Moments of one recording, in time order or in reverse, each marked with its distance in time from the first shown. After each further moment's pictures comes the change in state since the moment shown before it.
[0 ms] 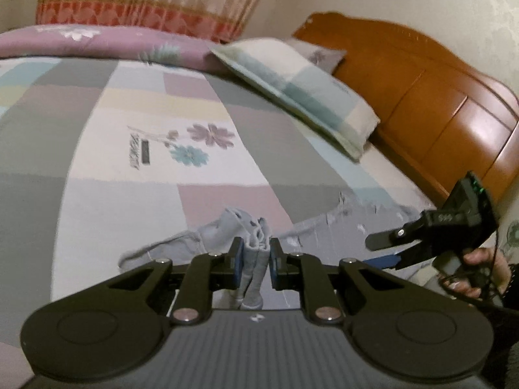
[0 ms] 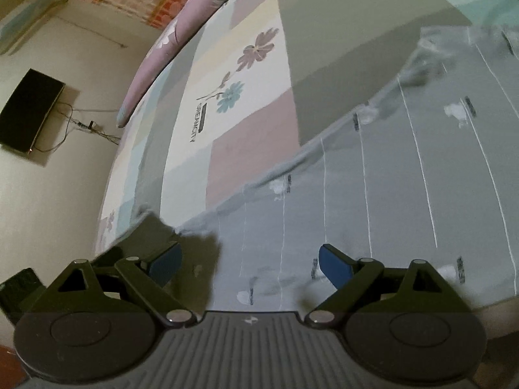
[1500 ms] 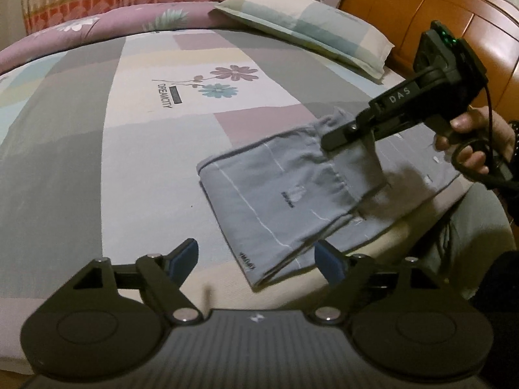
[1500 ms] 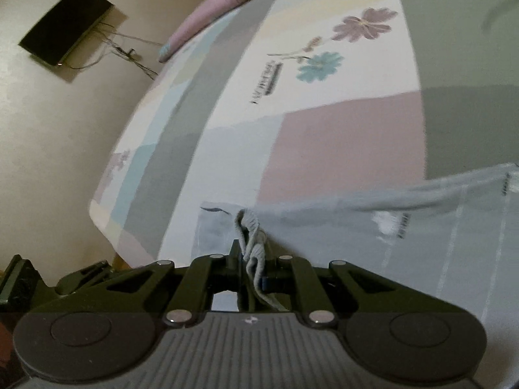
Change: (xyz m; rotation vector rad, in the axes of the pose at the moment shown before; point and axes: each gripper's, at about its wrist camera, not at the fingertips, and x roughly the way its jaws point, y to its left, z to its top) left arm -0.022 0.017 -0.056 0.190 0.160 0.153; right arm 0.102 0.074 0.034 -0.311 0.149 0.017
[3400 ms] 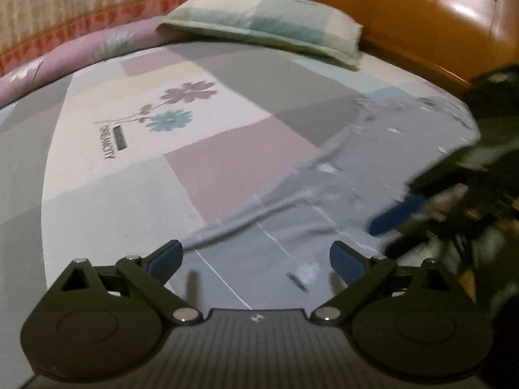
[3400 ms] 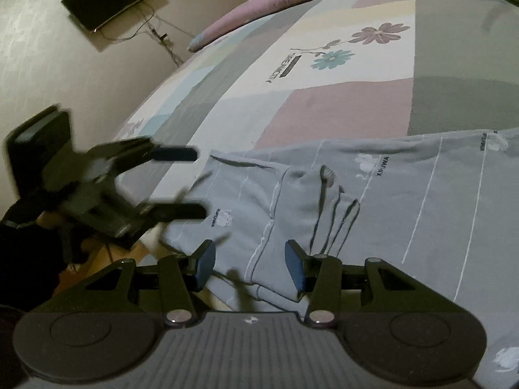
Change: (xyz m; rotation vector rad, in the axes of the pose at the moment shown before) left arm 0.075 -0.023 0.040 0.220 -0.013 -0.078; right arm -0.017 -0.021 -0.082 -0.211 -0.076 0.017
